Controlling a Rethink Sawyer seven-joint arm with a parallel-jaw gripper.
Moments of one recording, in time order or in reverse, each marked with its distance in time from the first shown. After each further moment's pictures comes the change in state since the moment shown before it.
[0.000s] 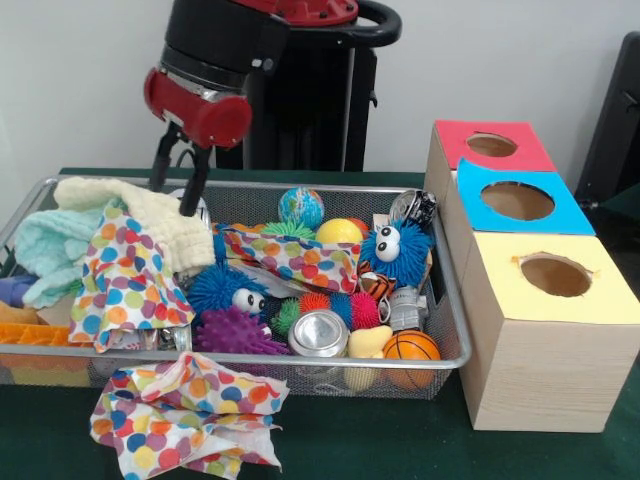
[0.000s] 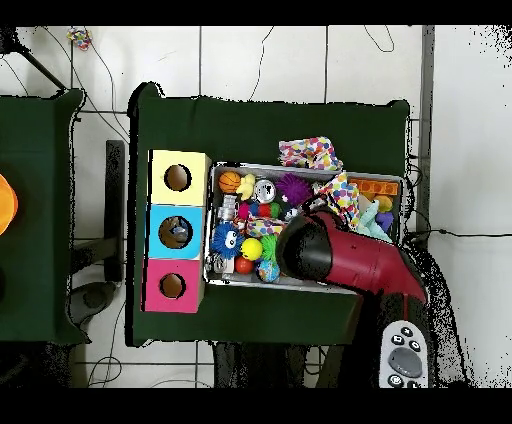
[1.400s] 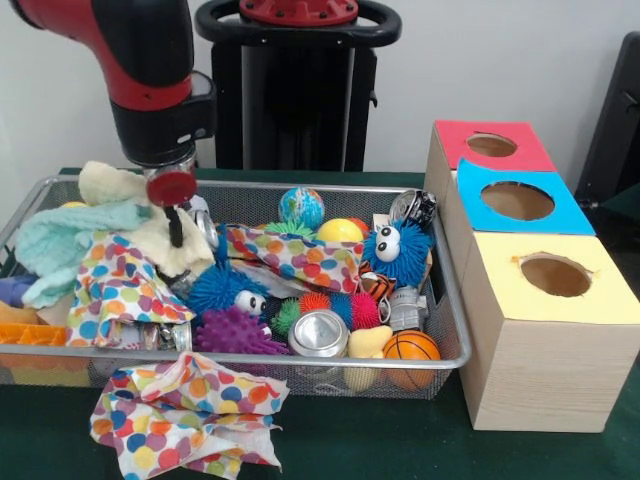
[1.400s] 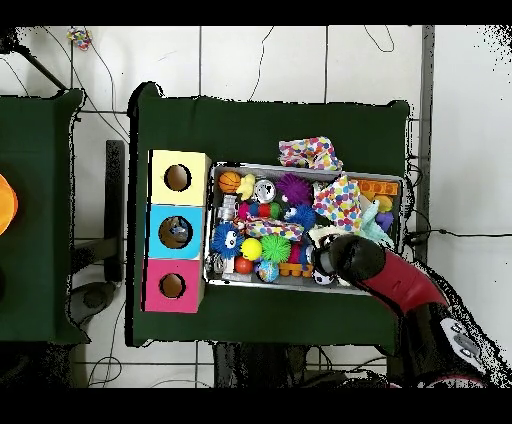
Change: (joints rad) arm -0.298 0.189 0.153 0.058 0.165 0.231 0.000
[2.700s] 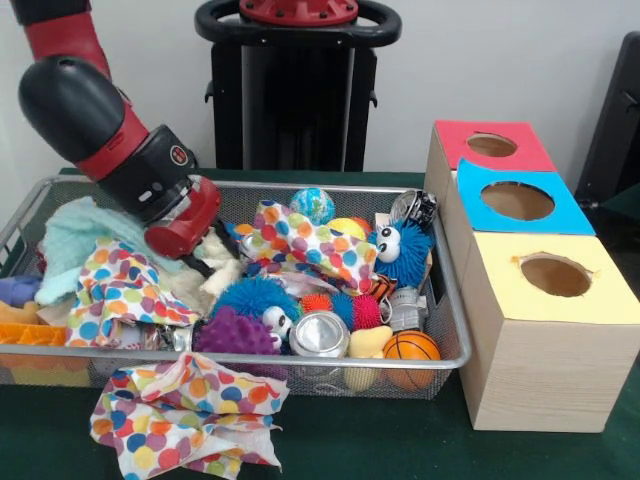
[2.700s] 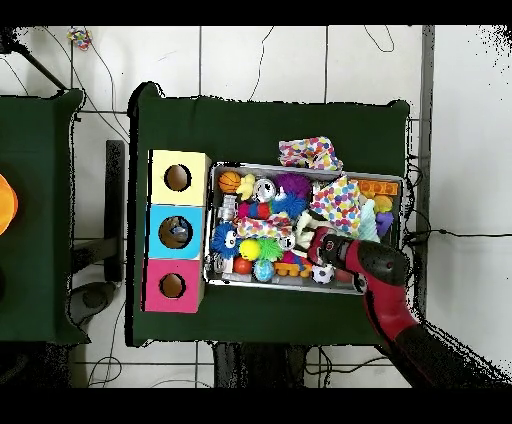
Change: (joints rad) arm -0.491 0.216 0.478 0.212 0.507 -0.015 0.000
